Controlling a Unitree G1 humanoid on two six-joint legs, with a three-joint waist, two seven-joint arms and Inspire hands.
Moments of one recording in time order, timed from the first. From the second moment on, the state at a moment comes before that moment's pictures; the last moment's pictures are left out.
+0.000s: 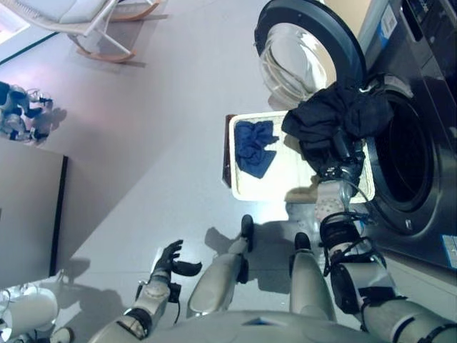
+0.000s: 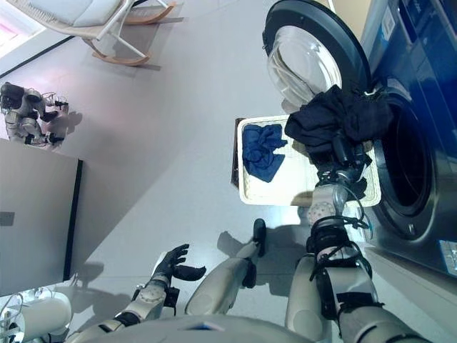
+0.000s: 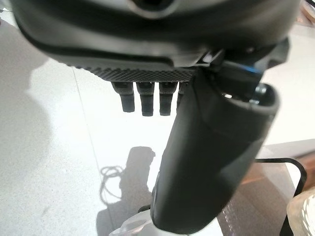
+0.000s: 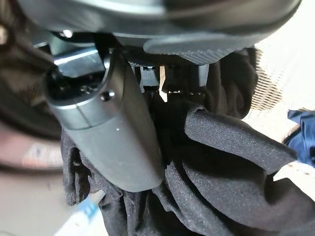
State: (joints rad) left arm -0.09 0.20 -0.47 1.16 -0.27 -0.22 0.23; right arm -0.51 -0.18 -0.11 0.72 1.11 -0.44 -0.34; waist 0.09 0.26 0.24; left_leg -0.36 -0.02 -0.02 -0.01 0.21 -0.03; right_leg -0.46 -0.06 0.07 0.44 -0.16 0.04
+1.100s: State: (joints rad) left arm -0.24 0.19 -0.57 1.03 -0.35 -0.27 0.24; right arm -1.10 -0.46 -0.36 0.87 1.43 -0.69 -0.44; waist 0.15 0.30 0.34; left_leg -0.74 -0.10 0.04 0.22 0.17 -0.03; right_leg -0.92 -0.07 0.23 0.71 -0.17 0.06
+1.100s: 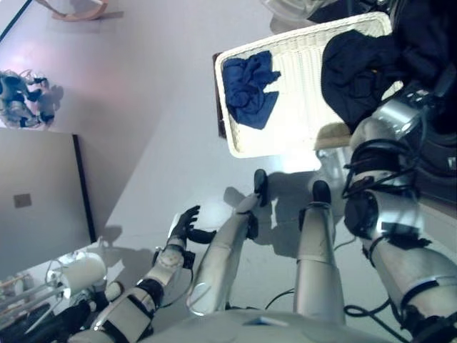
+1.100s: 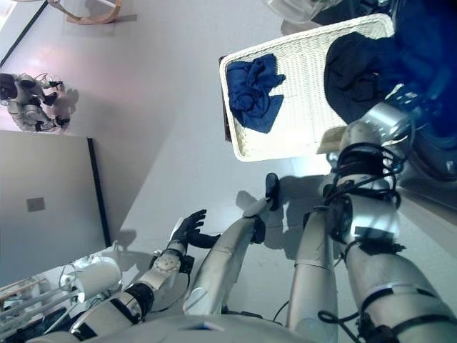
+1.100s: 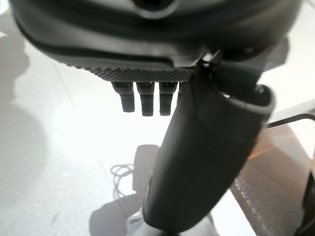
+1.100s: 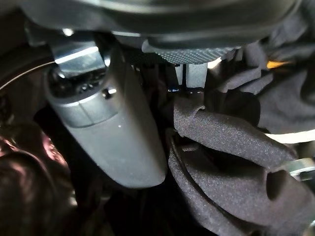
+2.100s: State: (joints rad) left arm -0.19 0.19 -0.60 0.96 -0.34 -0.29 0.23; right arm -1.28 -0.69 -0.25 1.04 1.35 -0.61 -0.47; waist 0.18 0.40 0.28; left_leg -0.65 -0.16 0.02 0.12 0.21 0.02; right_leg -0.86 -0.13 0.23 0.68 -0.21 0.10
